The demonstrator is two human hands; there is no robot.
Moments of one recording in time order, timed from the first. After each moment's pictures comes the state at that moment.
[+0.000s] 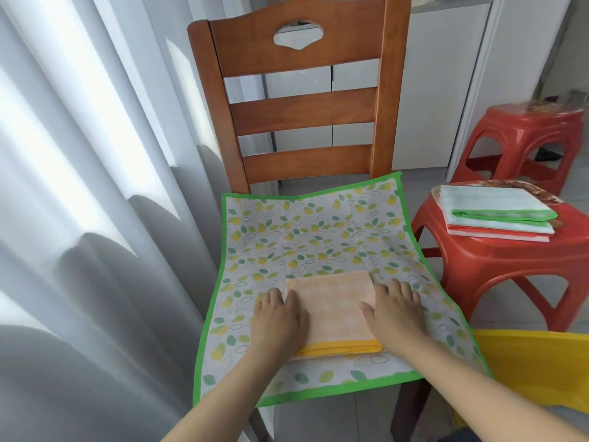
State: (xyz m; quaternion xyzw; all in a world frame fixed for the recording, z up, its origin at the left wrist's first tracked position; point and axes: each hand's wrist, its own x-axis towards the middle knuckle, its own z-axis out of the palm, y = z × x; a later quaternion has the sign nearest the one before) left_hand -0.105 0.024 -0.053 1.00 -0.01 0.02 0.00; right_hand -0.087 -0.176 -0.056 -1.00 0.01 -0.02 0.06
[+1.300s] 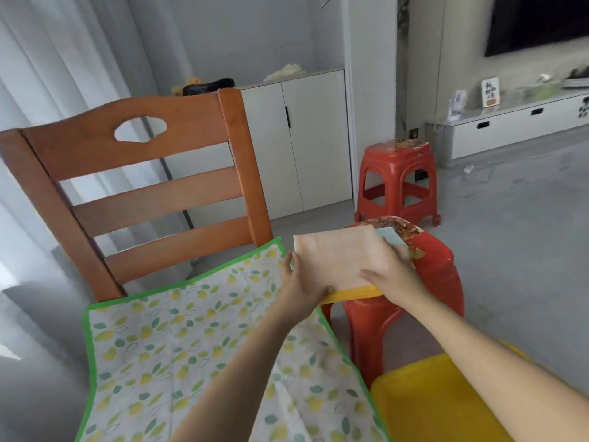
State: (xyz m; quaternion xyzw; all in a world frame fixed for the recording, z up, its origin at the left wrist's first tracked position) left_hand 0.035 -0.210 0.041 0.90 -0.20 -0.04 0.40; right_hand -0.009 -0.399 0.037 -0.88 0.12 -0.15 0.44
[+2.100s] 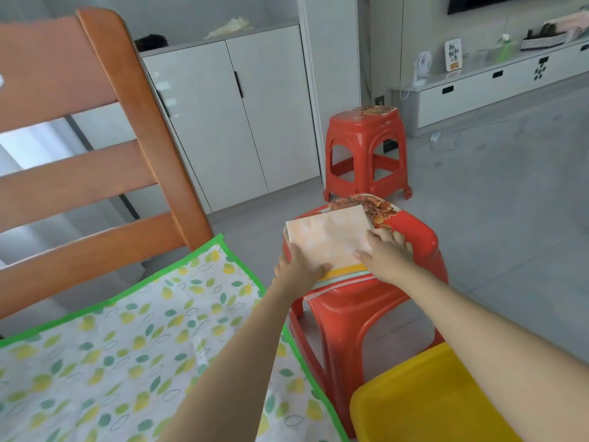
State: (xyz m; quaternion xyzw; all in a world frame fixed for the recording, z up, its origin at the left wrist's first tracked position) left_hand 0.144 -0.314 -0.028 0.96 -0.10 -0.14 0.24; right_hand 0.085 -0.483 -0.032 -0.96 0.20 -0.03 0.17
